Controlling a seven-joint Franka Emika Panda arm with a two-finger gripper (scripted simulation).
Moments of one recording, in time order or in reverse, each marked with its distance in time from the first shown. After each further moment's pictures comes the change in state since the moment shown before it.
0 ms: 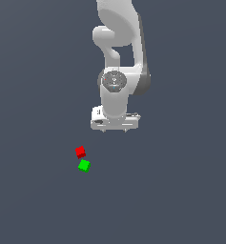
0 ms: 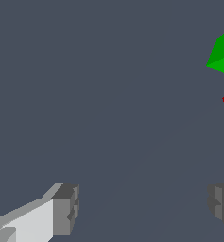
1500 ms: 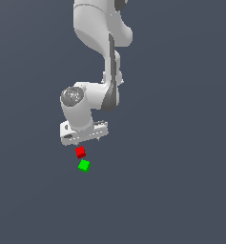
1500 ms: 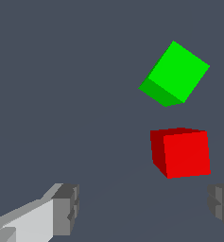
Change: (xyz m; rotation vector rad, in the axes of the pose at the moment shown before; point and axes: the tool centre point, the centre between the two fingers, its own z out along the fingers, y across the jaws) arm 0.035 0.130 0.037 -0.029 0.069 -0.274
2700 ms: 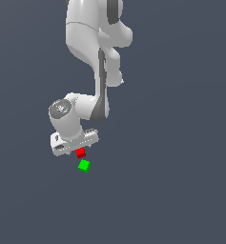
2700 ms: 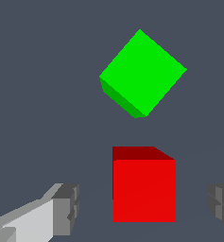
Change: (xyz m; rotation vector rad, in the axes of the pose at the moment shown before) arm 0.013 0.048 0.034 -0.010 0.029 -0.104
